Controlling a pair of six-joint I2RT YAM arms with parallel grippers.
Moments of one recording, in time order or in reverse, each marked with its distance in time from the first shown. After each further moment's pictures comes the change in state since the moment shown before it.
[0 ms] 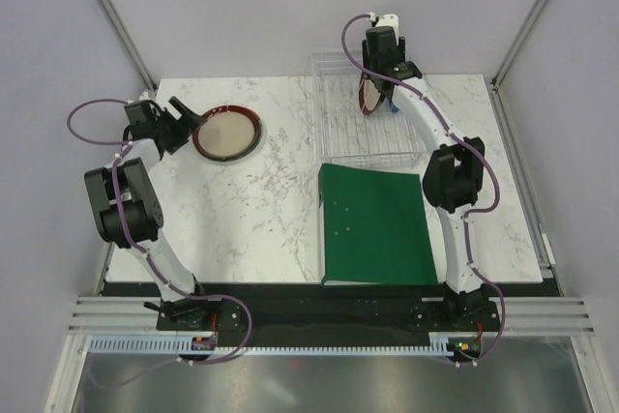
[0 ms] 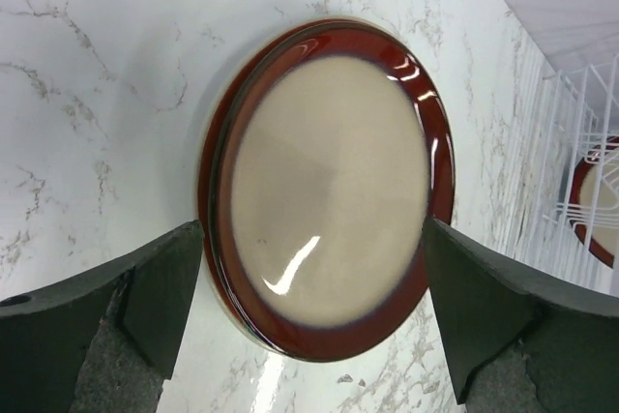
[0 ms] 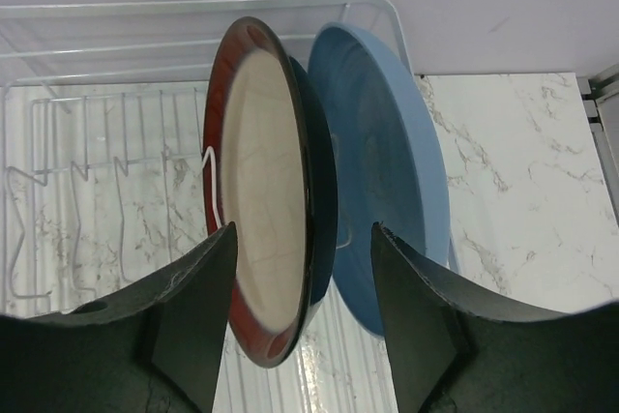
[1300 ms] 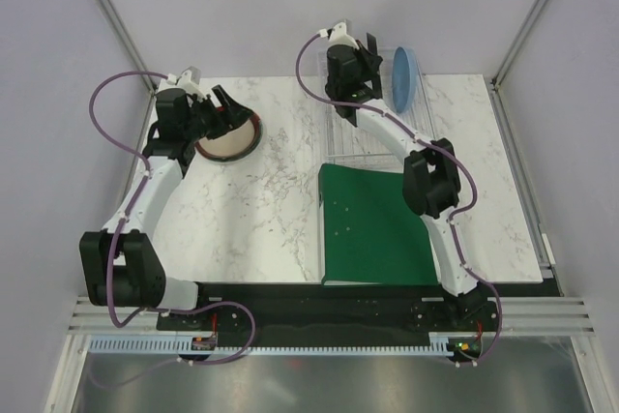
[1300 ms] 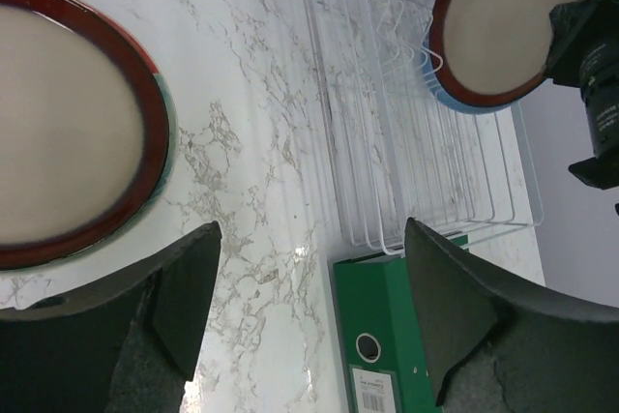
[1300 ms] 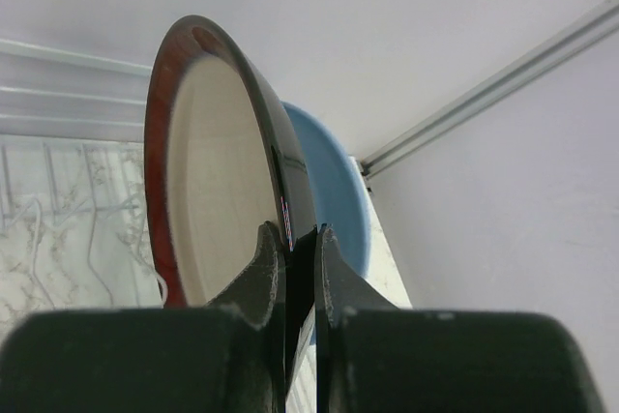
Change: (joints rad) left arm -0.338 -0.490 -0.122 -0.117 -0.005 0.009; right arm 0.182 0.072 -0.121 0.589 0.533 -0.666
